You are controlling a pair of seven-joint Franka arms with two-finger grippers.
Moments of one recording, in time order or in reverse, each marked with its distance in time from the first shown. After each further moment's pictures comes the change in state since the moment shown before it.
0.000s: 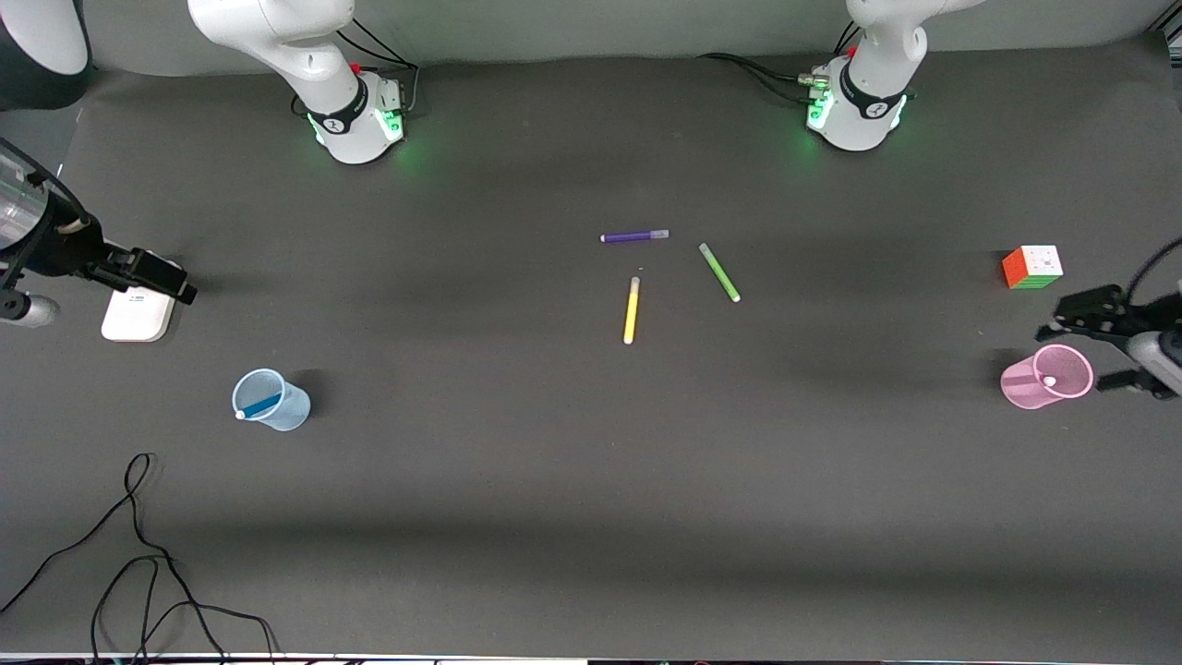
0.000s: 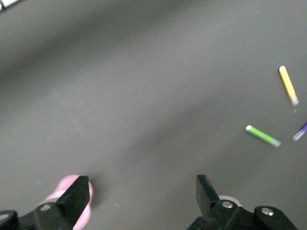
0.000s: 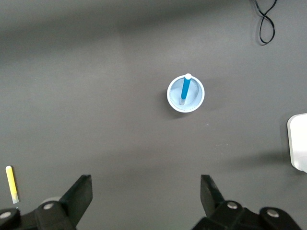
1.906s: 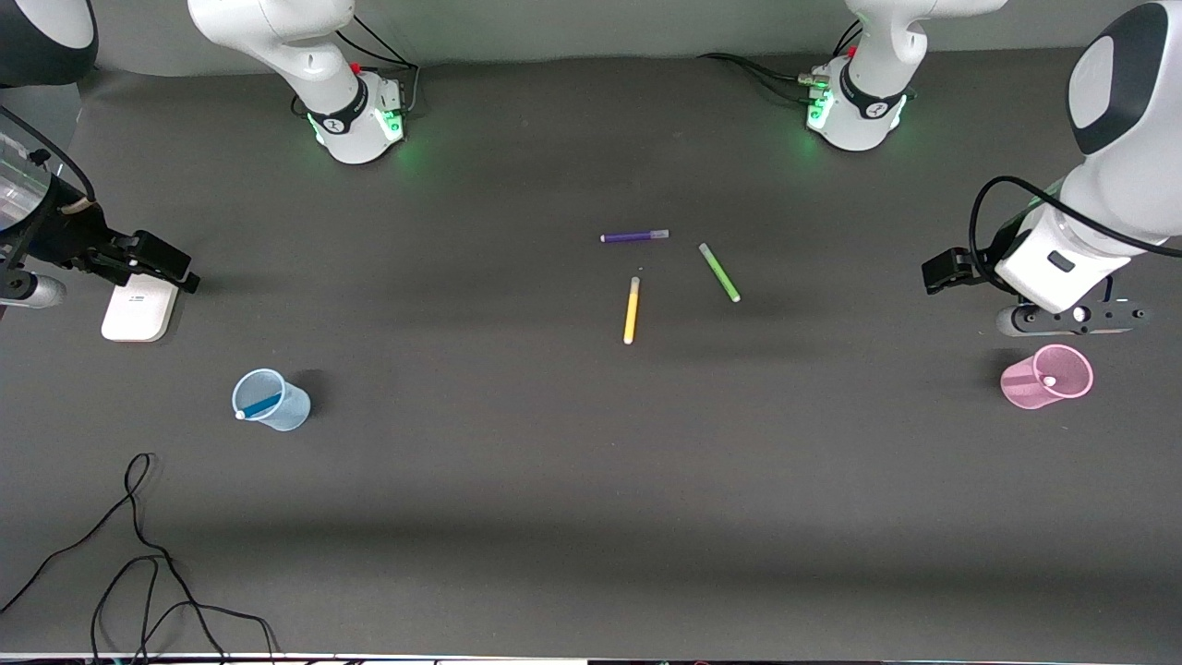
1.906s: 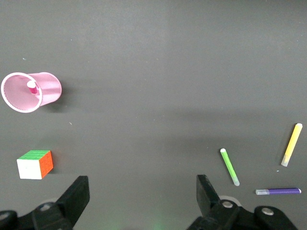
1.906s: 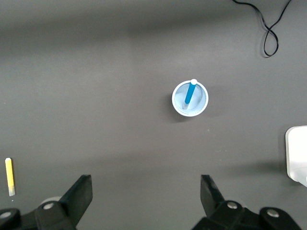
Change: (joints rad) left arm -0.231 -0.208 0.005 -0.236 0.177 0.006 -0.791; right arm 0.007 -0.014 0.013 0.008 -0.010 0.004 -0.046
